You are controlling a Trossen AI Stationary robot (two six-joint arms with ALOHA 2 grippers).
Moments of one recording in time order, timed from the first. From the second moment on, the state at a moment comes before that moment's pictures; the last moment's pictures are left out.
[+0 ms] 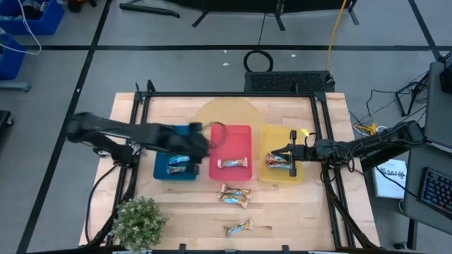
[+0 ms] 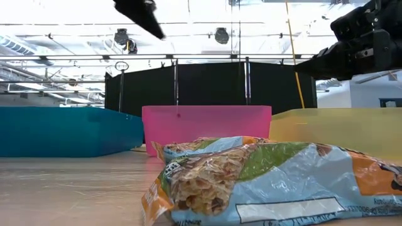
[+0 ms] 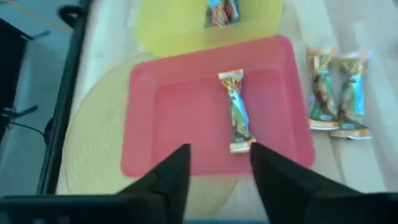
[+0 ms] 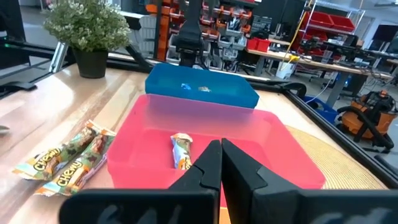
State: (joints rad) left arm -0.14 1.37 1.23 -0.72 -0.26 0.09; right arm 0.13 0.72 0.03 0.61 0.20 -0.14
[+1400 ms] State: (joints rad) left arm -0.34 0.30 0.01 0.07 -0.41 -0.04; right arm 0.47 1.37 1.07 -0.43 0.61 -0.03
